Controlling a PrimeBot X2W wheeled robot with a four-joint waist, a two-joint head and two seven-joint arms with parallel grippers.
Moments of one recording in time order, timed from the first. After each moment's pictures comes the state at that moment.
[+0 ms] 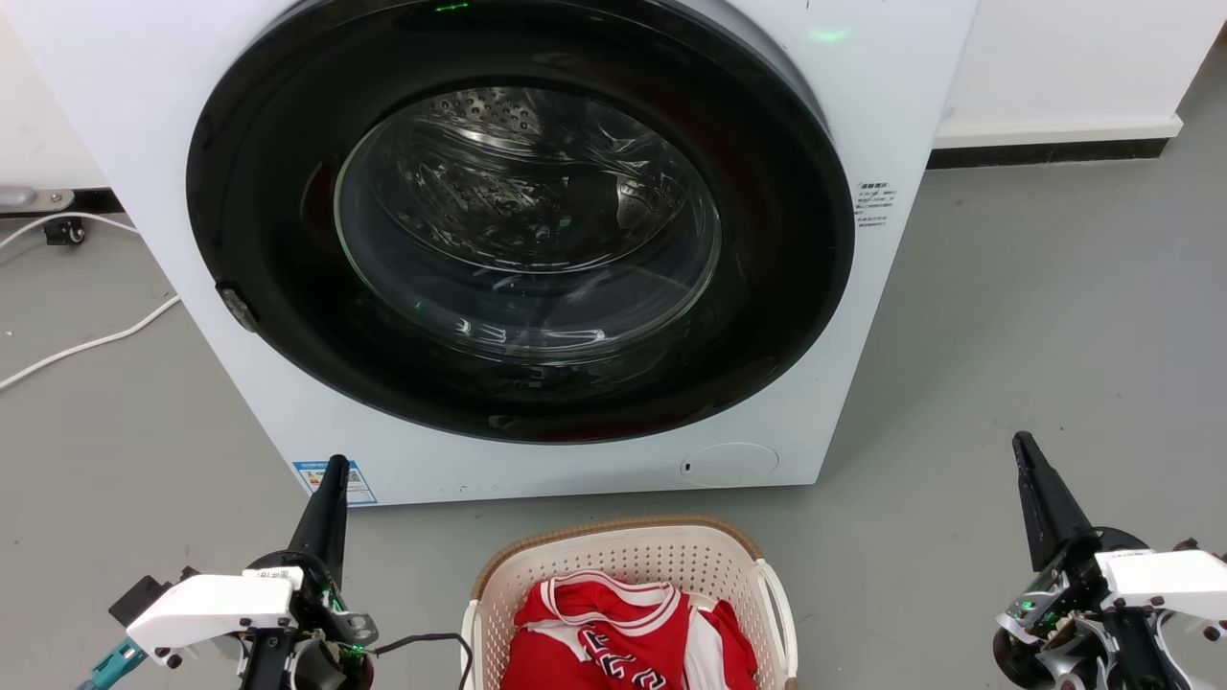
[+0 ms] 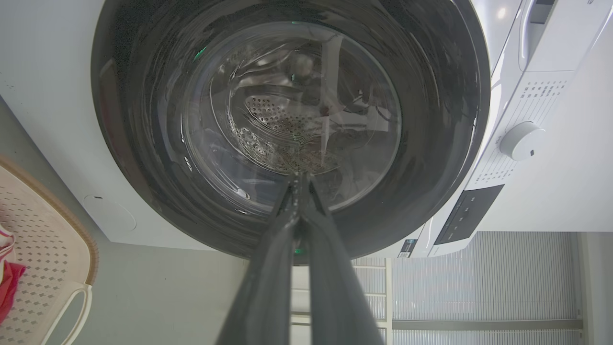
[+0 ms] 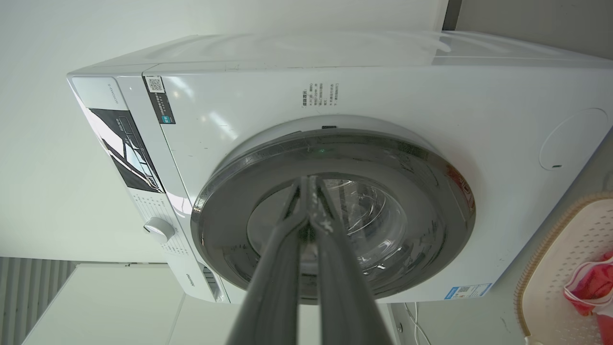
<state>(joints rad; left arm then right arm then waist) -0.10 0.05 0.11 0.25 -1.61 -0.13 0.11 -0.10 -0.05 -0.11 0.25 1.62 0.13 0.11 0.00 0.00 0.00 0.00</state>
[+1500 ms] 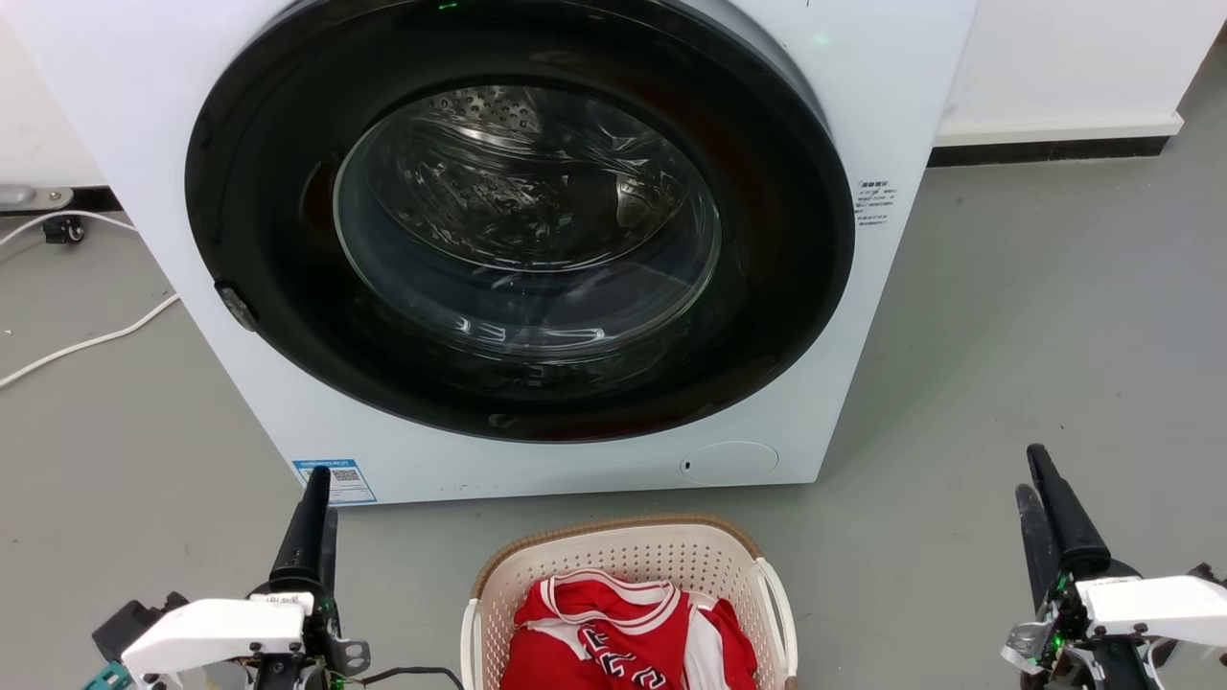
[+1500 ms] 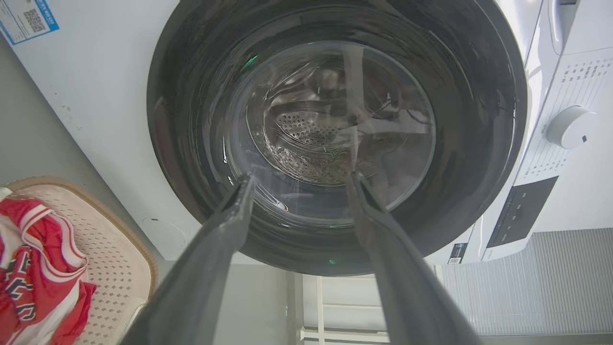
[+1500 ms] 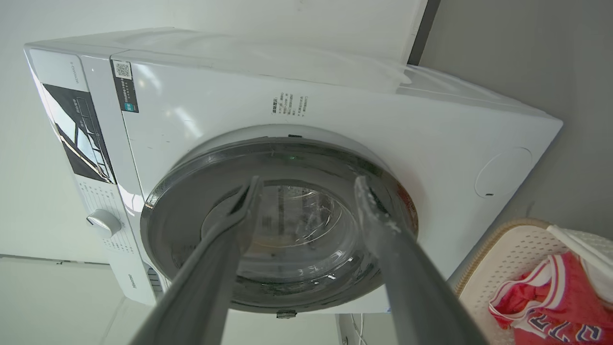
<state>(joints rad) -0.06 0.04 0.12 0.24 -1.47 -0.12 0.06 -0.06 -0.05 -0.11 0.24 1.46 0.13 0.06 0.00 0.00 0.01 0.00</state>
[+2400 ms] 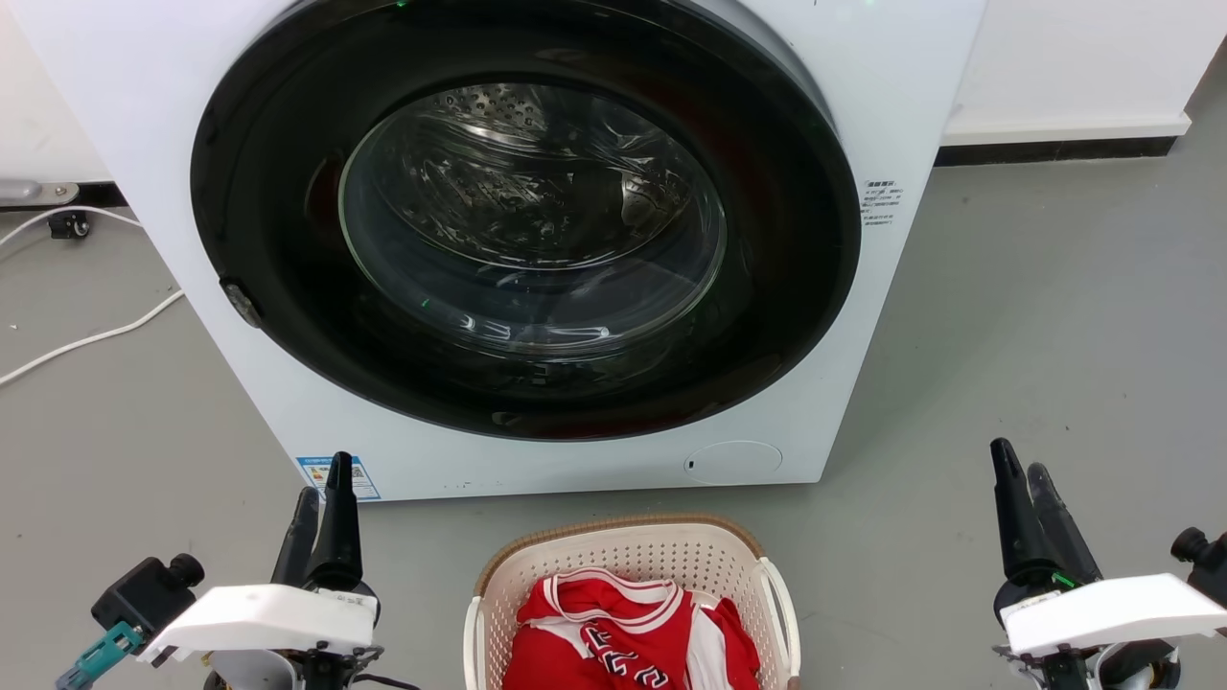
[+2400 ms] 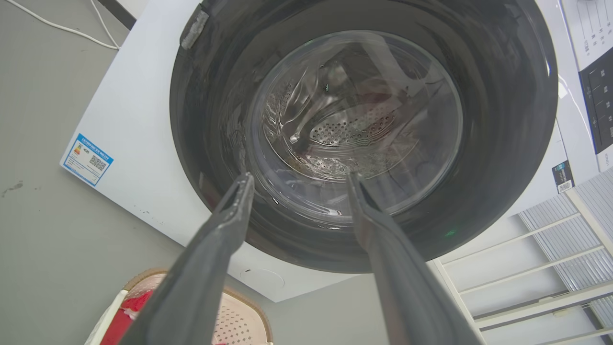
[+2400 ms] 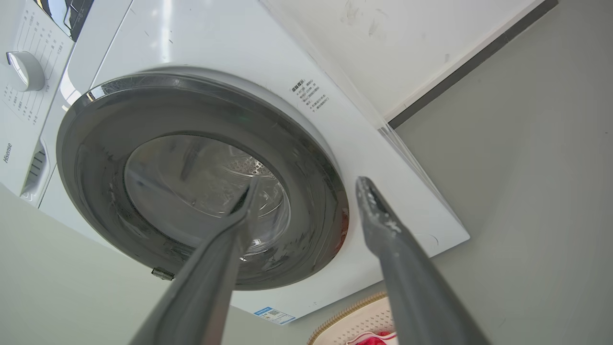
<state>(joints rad) -0.02 0.05 0.06 0.11 -0.93 -0.06 -0.05 0.00 -0.05 -0.05 0.09 0.82 0.13 -0.05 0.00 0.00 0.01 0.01</state>
